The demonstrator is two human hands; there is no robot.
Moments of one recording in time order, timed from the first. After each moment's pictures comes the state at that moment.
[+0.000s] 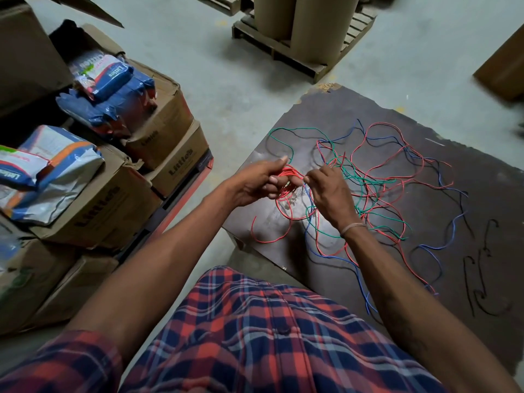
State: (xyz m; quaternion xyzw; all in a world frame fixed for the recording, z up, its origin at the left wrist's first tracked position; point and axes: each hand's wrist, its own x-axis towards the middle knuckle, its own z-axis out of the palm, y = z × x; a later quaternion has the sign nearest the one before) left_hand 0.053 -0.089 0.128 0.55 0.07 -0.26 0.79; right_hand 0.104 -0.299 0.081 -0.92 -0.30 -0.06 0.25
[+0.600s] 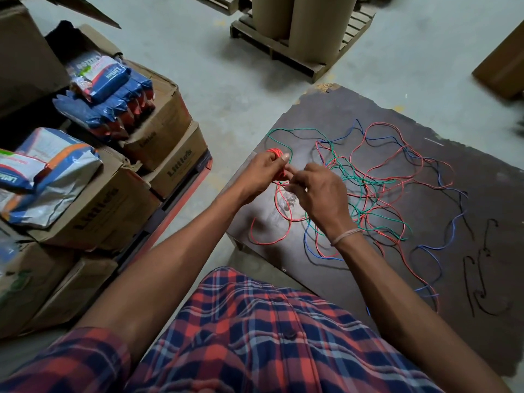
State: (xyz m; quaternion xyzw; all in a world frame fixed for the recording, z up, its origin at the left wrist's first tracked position) left_hand 0.063 -0.099 0.118 0.74 0.10 -0.05 0.66; right_hand 0.069 -0.269 0.148 -0.92 -0.31 -0.07 0.22
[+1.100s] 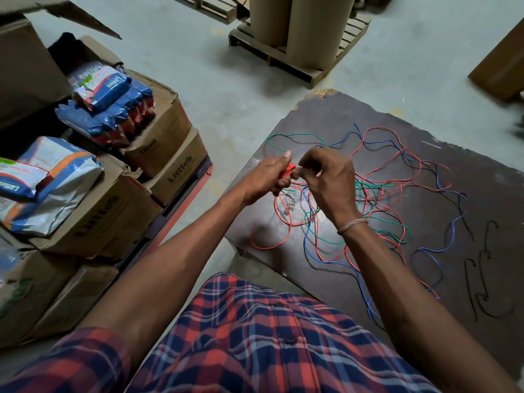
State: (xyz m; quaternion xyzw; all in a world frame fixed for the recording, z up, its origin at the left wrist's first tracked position) left_hand 0.068 -0.105 0.136 0.73 0.08 -0.12 0.67; right_hand 0.094 -0.271 0.165 -0.89 -0.25 -0.09 0.38
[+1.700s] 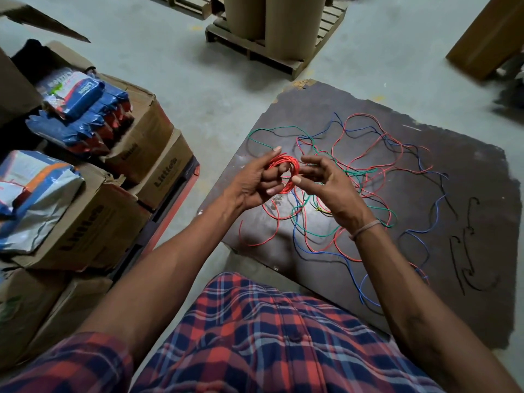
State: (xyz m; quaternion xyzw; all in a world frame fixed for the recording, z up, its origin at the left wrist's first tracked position) left_hand 0.068 -0.137 0.138 0.41 0.13 -0.20 0.88; right_hand 0.085 -0.326 0.146 -0.74 -0.07 0.22 0.63
